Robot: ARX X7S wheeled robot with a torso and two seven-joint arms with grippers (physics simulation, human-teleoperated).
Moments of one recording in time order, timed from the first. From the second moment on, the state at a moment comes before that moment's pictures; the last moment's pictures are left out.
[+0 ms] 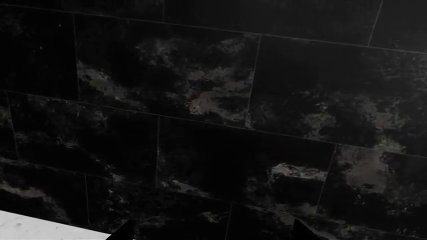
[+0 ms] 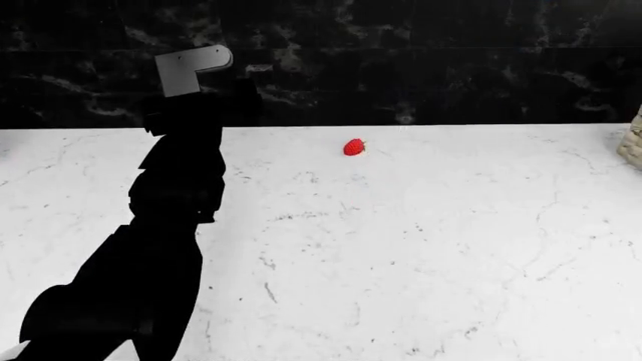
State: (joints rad) left arm -1.35 0.00 0.00 -1.31 -0.11 0.00 -0.17; right arm 2.01 0.72 -0.66 -0.61 1.55 0.59 1.19
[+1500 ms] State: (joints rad) left arm -1.35 0.00 0.04 -1.31 -0.13 0.00 -0.16; right arm 2.01 0.40 -0.70 0.18 1.04 0.72 0.52
